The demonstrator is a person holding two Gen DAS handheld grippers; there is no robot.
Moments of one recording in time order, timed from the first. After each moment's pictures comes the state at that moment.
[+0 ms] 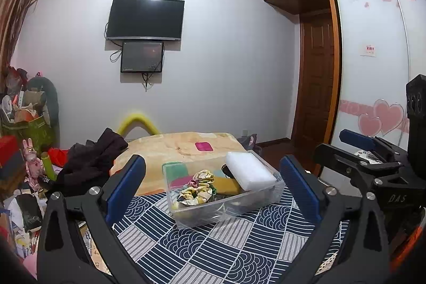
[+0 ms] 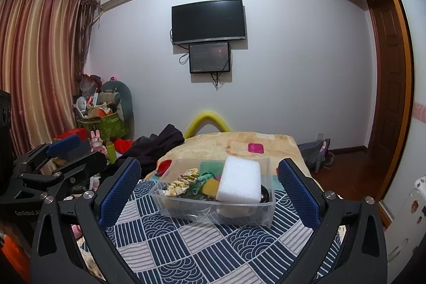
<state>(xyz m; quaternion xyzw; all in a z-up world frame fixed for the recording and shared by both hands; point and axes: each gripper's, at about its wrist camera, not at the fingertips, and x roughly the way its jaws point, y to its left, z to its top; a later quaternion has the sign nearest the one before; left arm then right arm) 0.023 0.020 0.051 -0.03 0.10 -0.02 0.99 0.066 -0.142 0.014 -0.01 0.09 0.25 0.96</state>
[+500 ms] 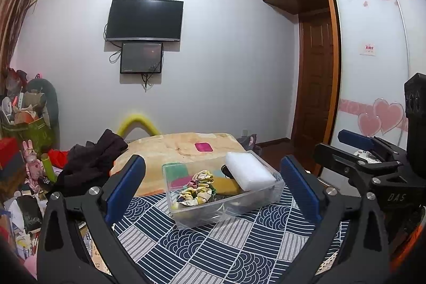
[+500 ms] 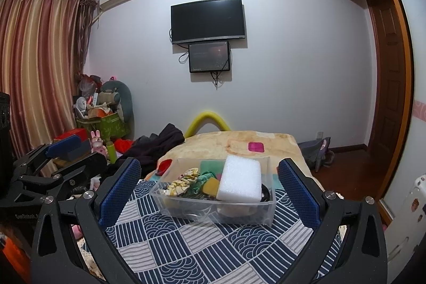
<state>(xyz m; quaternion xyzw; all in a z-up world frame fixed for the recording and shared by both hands) 0.020 0.018 0.052 -0.02 0.10 -0.02 0.99 0.066 -0.142 0.015 -0.01 0.10 0.25 0.96</state>
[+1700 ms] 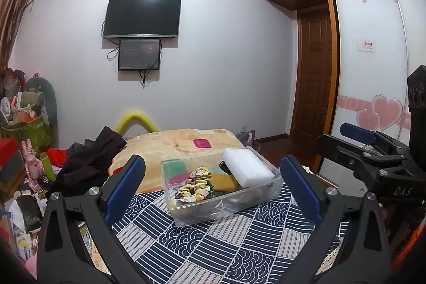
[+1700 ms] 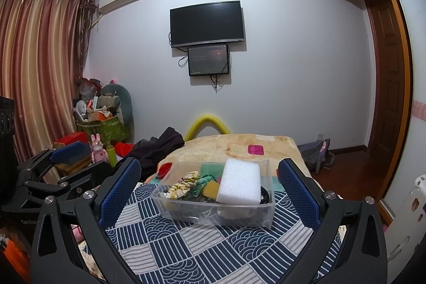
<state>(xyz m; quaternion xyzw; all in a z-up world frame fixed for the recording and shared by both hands) 0.021 0.017 0.051 -0.02 0.12 -0.03 0.99 0.065 -0.144 0.022 0.00 0.09 0.24 0.97</state>
